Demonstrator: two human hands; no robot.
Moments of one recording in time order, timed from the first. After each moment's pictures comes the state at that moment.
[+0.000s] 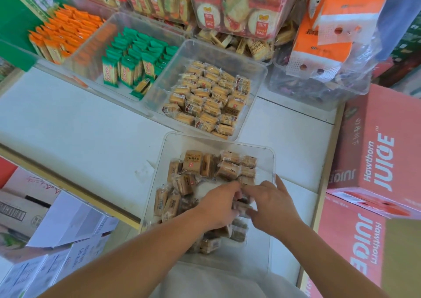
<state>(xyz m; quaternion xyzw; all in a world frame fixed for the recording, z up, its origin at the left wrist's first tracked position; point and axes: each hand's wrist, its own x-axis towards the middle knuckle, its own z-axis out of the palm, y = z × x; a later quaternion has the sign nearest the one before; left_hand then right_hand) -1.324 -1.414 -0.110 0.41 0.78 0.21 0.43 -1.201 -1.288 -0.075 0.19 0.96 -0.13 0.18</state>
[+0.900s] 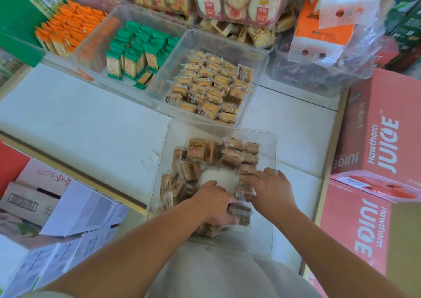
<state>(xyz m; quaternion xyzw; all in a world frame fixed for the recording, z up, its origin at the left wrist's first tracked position) -1.322 -1.439 -0.125 0.58 0.71 -0.07 0.39 -1.193 -1.303 -0.100 0.22 0.96 -0.07 0.13</state>
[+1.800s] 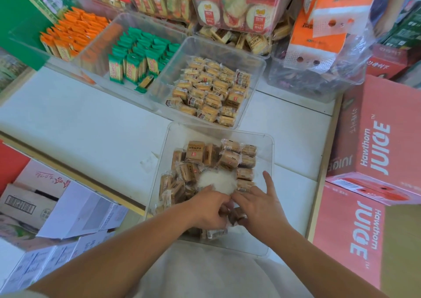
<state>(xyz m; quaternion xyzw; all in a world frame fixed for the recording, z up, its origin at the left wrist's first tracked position) -1.318 -1.459 -0.093 0.48 0.73 0.09 0.47 -1.167 -1.334 -0.100 0.09 0.99 -0.05 0.11</state>
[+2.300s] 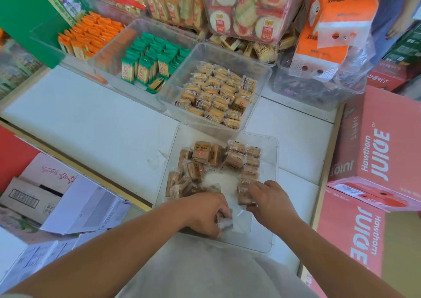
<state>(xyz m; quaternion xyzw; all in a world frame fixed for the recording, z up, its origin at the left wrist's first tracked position) -1.329 -1.483 -0.064 0.52 0.70 0.03 0.49 -1.173 -1.320 -0.097 0.13 0.99 -0.07 0.04</state>
